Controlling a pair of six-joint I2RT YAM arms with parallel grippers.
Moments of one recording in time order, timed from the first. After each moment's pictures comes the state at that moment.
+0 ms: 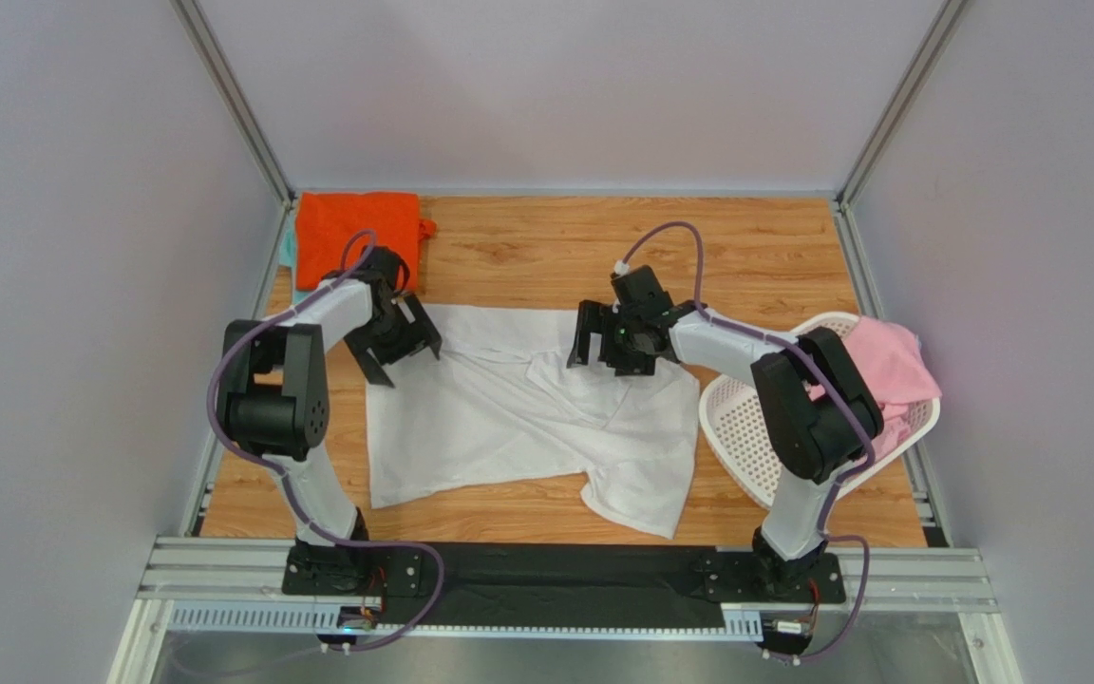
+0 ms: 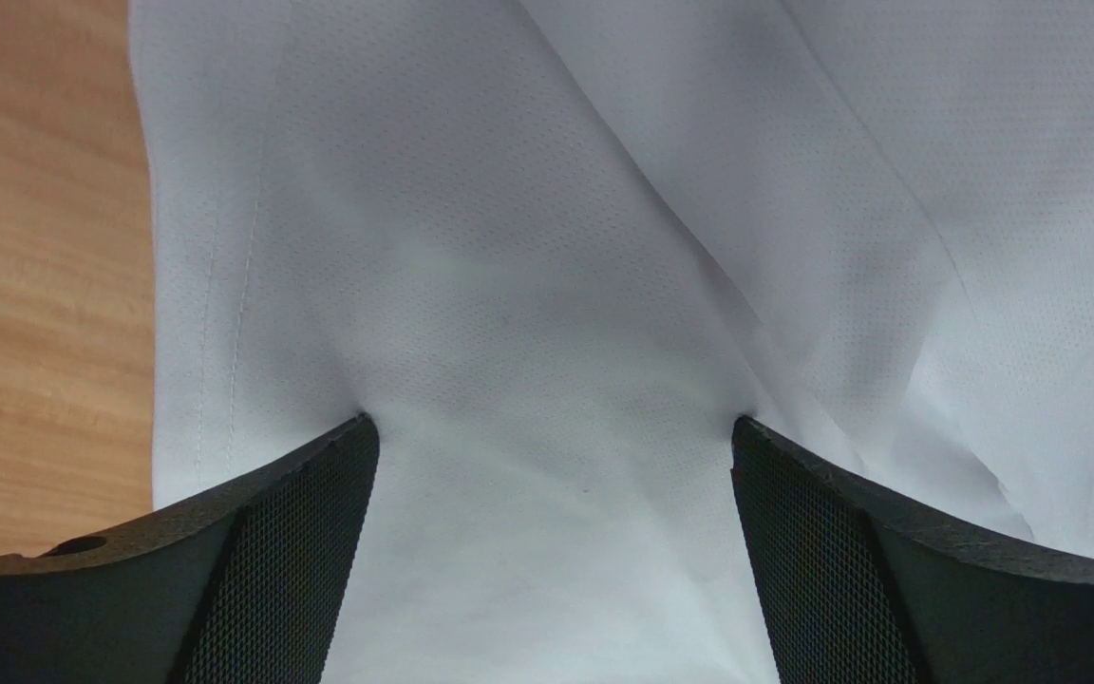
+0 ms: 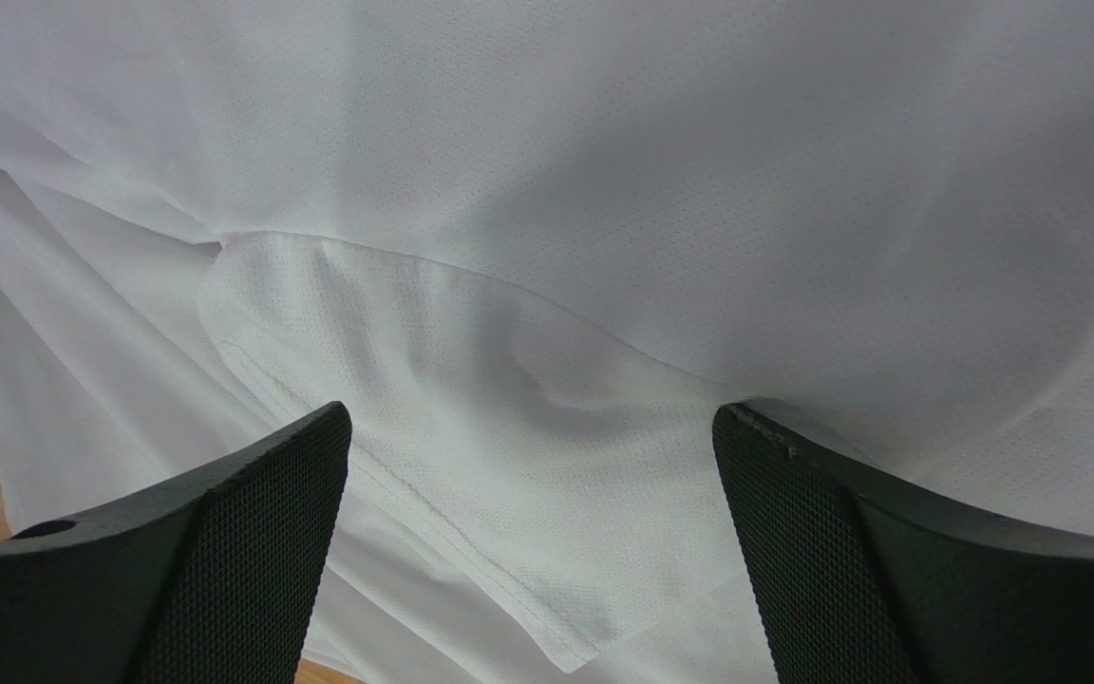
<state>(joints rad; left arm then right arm) -0.08 1.78 1.13 -0.69 0.01 -0.66 0.52 1.80 1.09 -0.27 -0.17 0.60</state>
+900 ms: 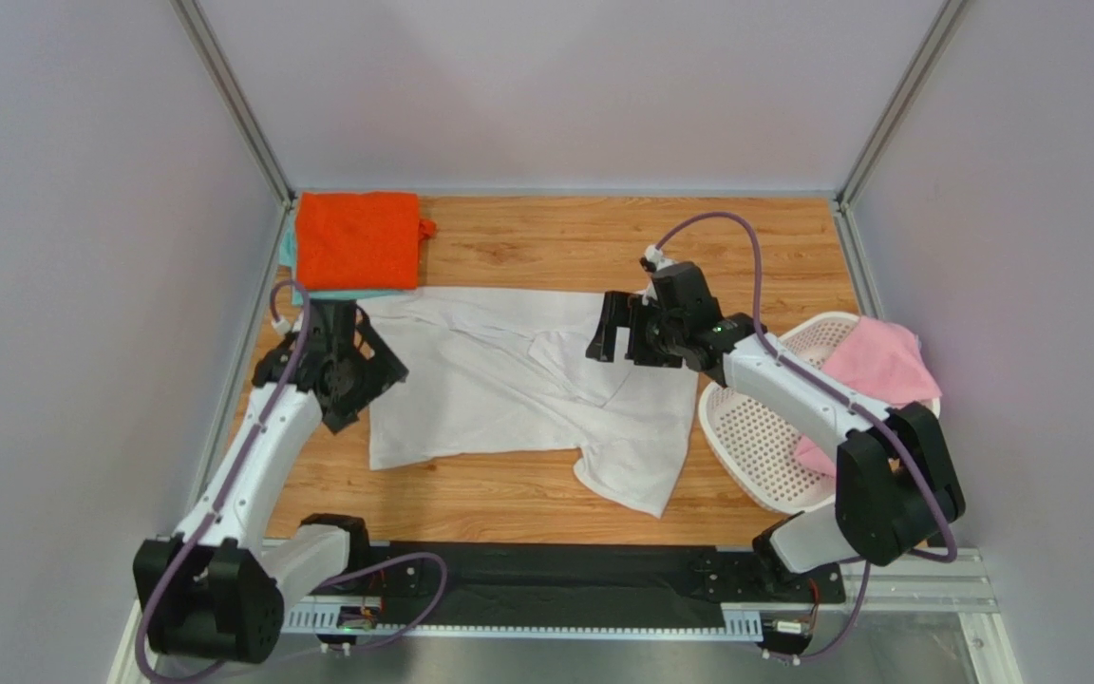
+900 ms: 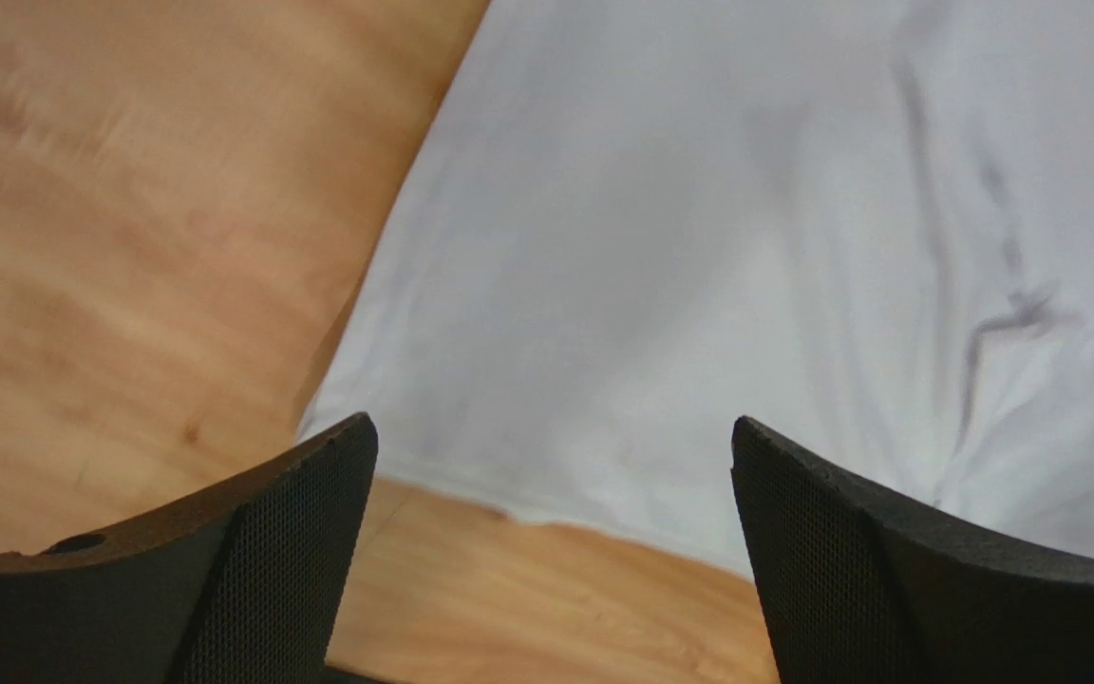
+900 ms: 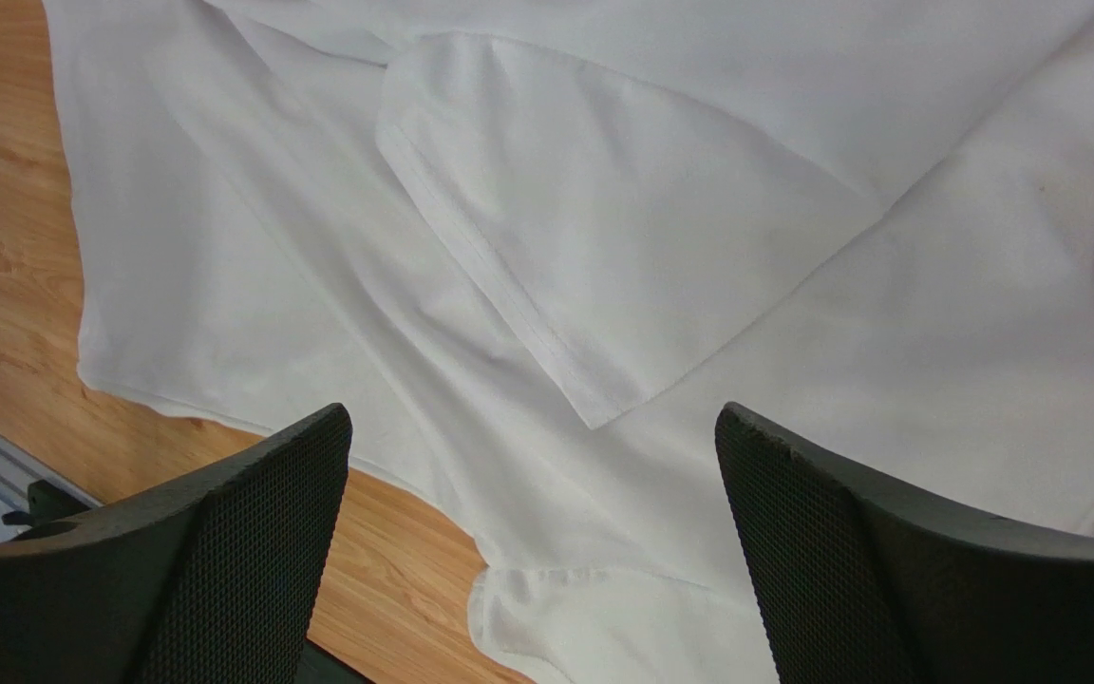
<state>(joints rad) -0.09 1.12 0.91 -0.81 -0.12 -0.77 0.49 1.47 1.01 -0.32 -0.17 0.53</state>
